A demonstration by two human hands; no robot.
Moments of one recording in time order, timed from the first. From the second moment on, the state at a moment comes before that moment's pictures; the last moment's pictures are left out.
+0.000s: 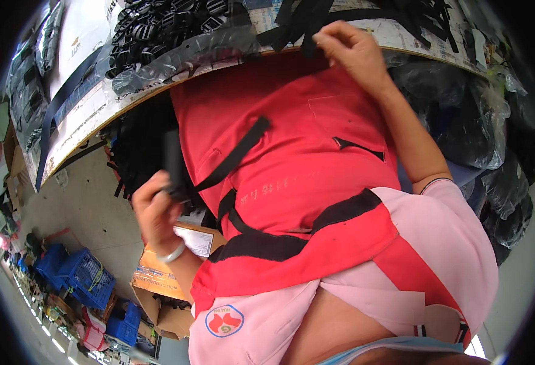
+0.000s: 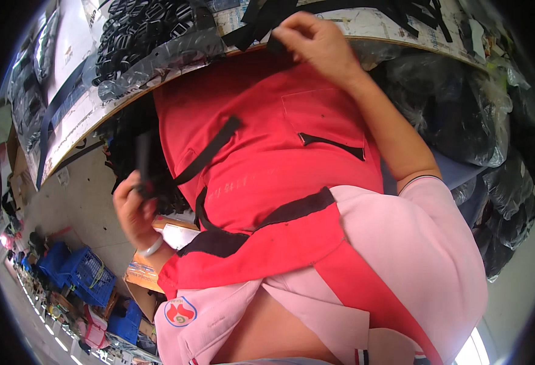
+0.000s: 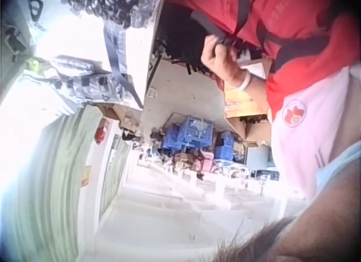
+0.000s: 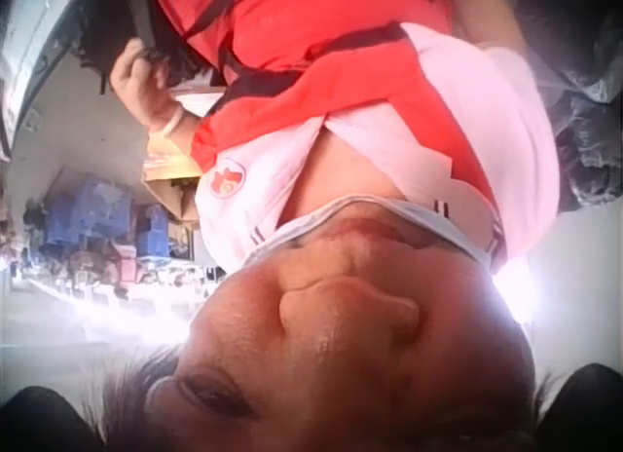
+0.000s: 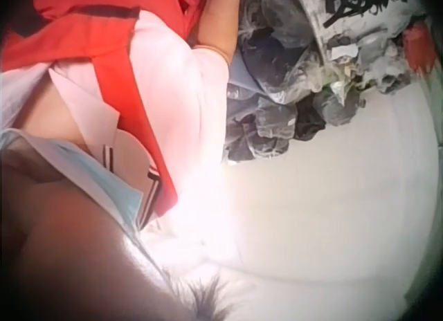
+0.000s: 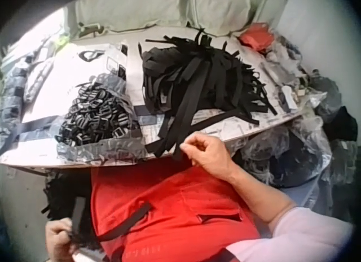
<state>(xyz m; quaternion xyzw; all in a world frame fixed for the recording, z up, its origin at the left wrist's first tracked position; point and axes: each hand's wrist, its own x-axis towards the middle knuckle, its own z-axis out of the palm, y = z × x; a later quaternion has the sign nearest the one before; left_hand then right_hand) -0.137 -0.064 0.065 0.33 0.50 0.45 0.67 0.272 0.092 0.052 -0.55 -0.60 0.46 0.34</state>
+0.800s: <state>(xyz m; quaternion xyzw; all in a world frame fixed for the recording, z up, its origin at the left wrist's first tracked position) -0.005 -0.007 0.024 0.24 0.39 0.52 0.72 0.197 0.047 0.102 -0.44 -0.61 0.63 0.20</state>
